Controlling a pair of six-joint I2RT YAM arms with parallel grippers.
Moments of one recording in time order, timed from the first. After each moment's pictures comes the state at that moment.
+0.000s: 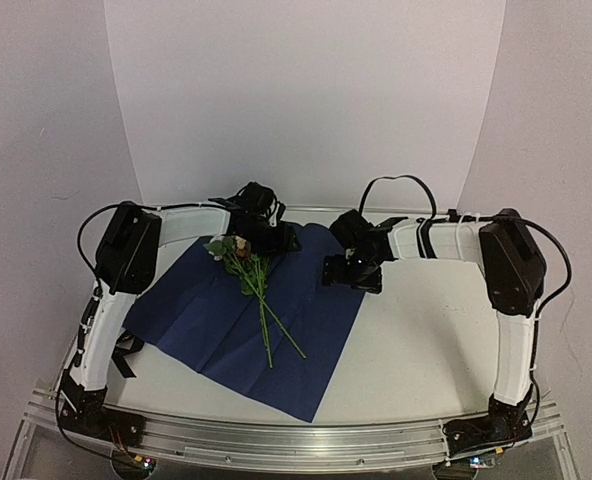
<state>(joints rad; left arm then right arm) -0.61 2.37 1.95 -0.39 0.30 -0.53 0.70 2.06 1.50 -0.58 0.17 0.73</state>
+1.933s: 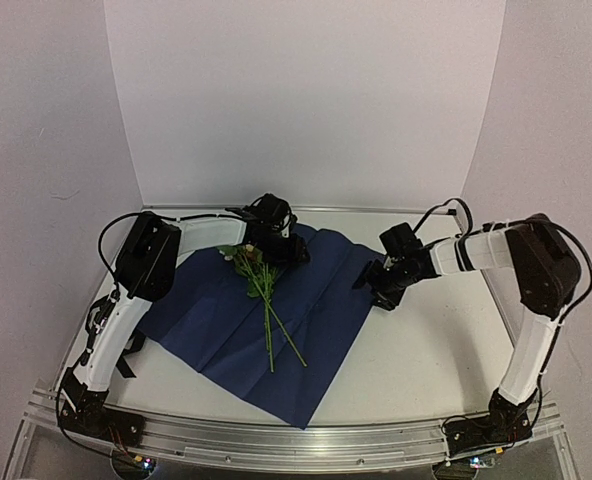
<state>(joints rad) -0.66 2.54 2.11 -0.44 0.27 -0.53 0.51 1.90 1.12 -0.22 -0.17 1.00</state>
